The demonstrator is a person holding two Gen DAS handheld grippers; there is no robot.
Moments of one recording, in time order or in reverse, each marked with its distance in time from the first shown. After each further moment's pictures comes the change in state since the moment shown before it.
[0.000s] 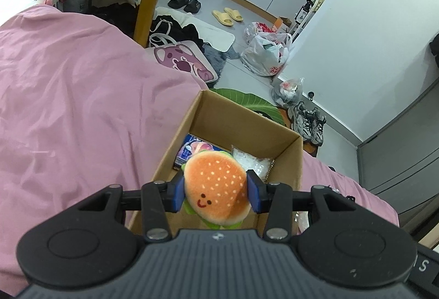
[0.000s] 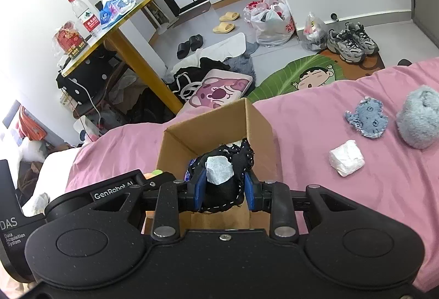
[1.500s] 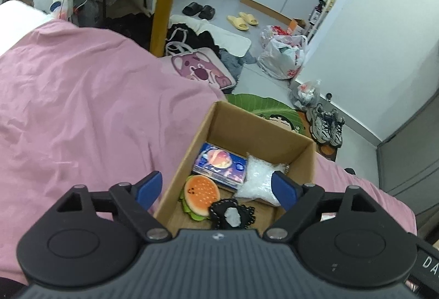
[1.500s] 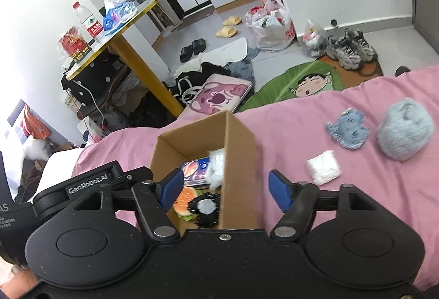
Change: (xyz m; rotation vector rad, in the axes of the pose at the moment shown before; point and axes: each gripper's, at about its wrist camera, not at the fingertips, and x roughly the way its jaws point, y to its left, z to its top) left arm -0.015 -0.011 0.006 0.044 -0.021 0.099; right arm -0.033 -0.029 0.013 -0.022 -0.016 0.019
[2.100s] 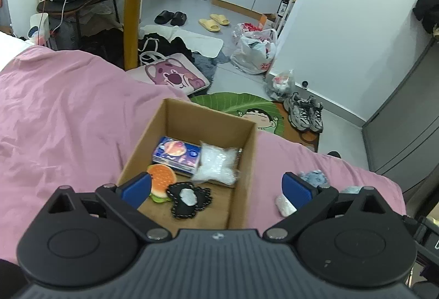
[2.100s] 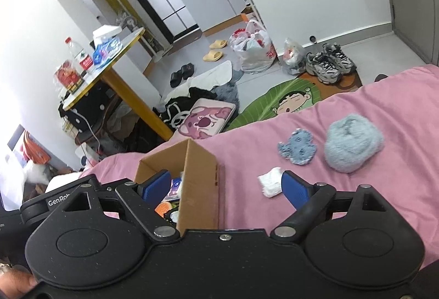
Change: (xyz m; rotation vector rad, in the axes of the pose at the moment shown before) left arm -0.037 -0.063 -0.023 0.117 -0.012 -0.040; right arm -0.057 -0.065 0.004 0.069 -0.095 -0.006
